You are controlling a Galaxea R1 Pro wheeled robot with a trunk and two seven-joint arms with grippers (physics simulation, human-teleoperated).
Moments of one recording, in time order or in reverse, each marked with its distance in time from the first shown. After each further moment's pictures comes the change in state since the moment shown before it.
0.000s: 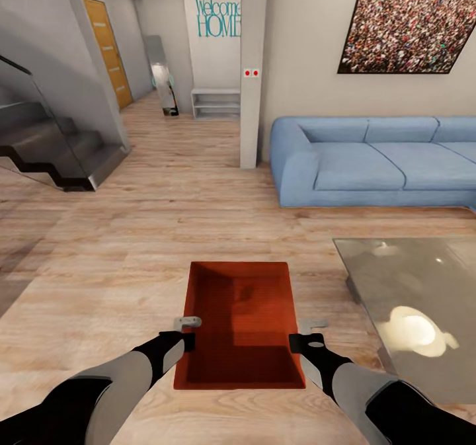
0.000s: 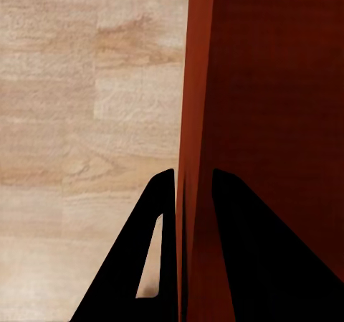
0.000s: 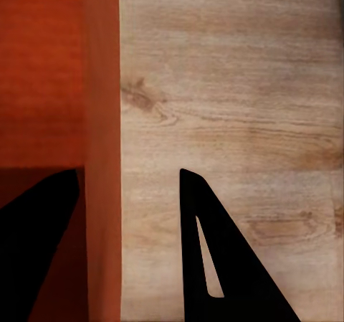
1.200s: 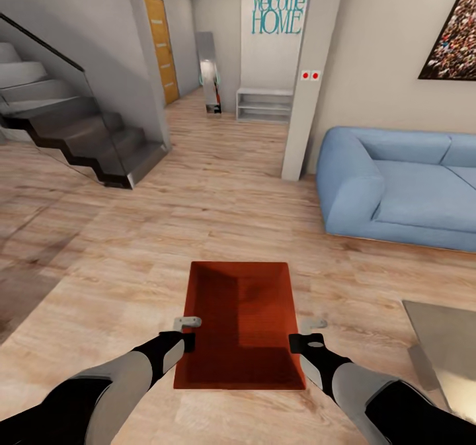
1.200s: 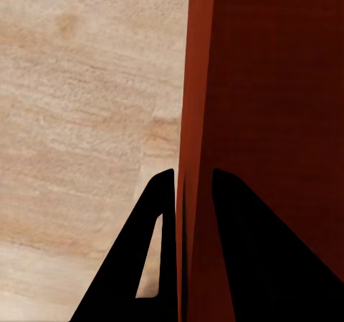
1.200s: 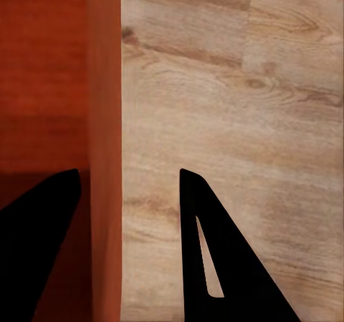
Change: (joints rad) left arm 0.000 0.000 -0.005 0.000 0.003 0.000 -0.001; right arm 0.000 0.001 0.001 0.000 0.001 0.003 -0.002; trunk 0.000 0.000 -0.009
